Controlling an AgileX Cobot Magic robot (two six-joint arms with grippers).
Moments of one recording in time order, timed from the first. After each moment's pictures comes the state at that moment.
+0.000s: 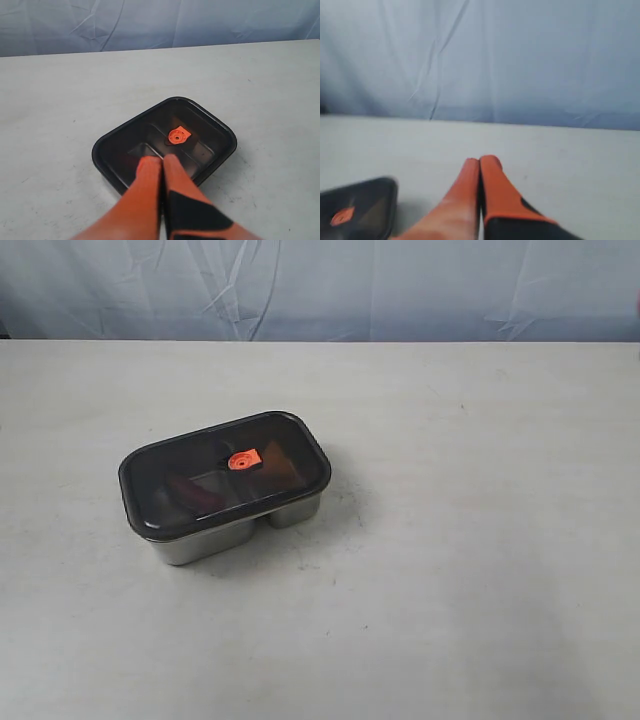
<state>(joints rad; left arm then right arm) -0.24 0.59 -0.55 -0.43 0.50 0.25 0.26 0.68 -0.61 0.59 0.29 -0.50</state>
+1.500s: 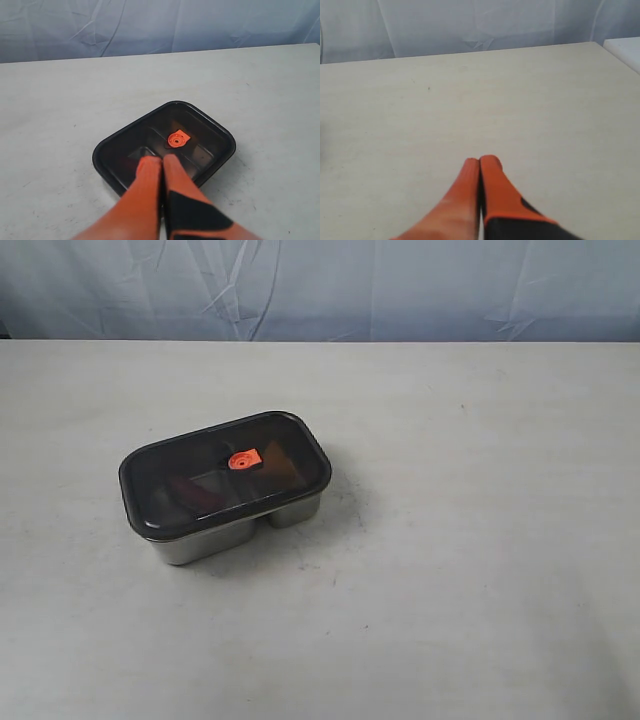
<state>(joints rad) -0.24 0.58 -0.55 -0.42 0.50 0.25 0.07 0.01 0.00 0.04 0.38 -0.02</state>
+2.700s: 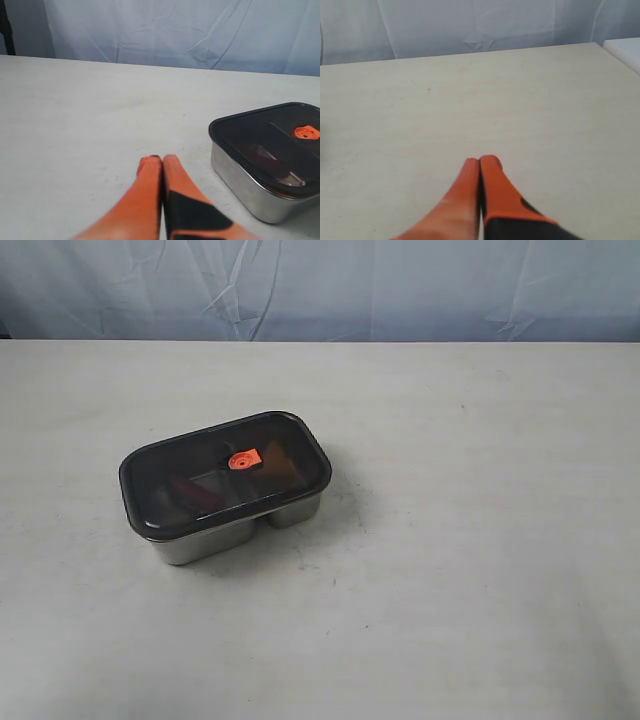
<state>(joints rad) 0.00 0.07 -0.02 -0.20 0.26 0.08 0.07 0.01 0.00 0.04 0.38 -0.02</state>
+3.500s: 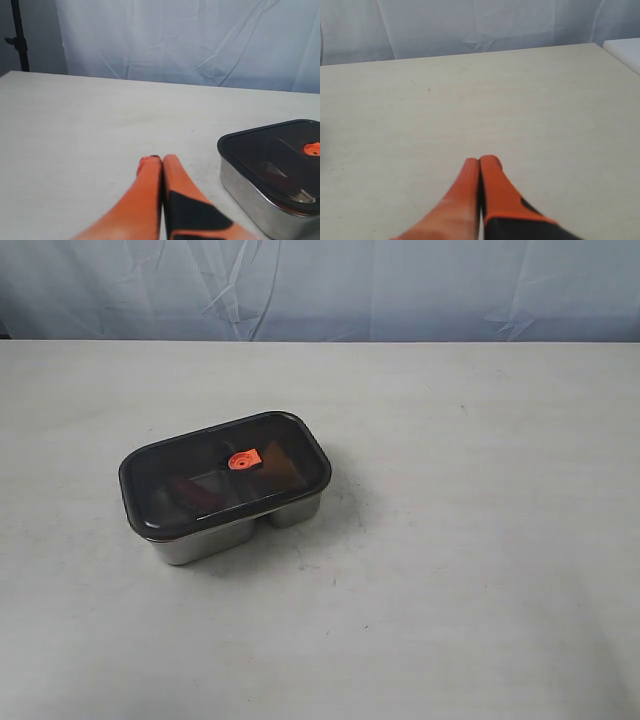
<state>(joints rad) 0.02 0.01 0.00 -0.13 0.24 0.03 0.07 0.01 0.00 0.04 0.38 -0.02</state>
